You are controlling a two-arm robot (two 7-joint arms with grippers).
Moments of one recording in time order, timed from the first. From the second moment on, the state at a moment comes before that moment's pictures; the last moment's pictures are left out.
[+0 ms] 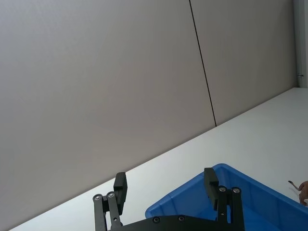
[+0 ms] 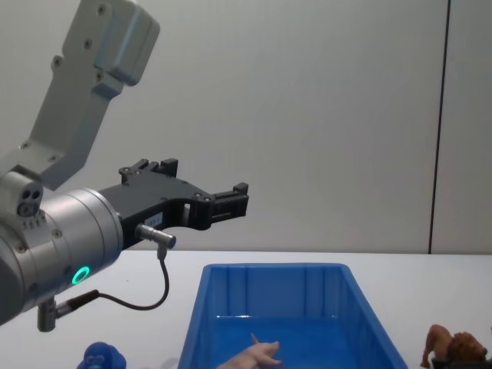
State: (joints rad) left arm -0.24 0.38 0.45 -1.63 -0.20 0.01 -0.01; right arm -0.01 0.39 -0.22 -1.72 0.18 0.43 0.25
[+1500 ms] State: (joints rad) left arm -0.24 0.38 0.45 -1.63 -0.20 0.01 -0.01; right arm 0.03 0.35 -0.21 -1.76 0.23 0.33 0.19
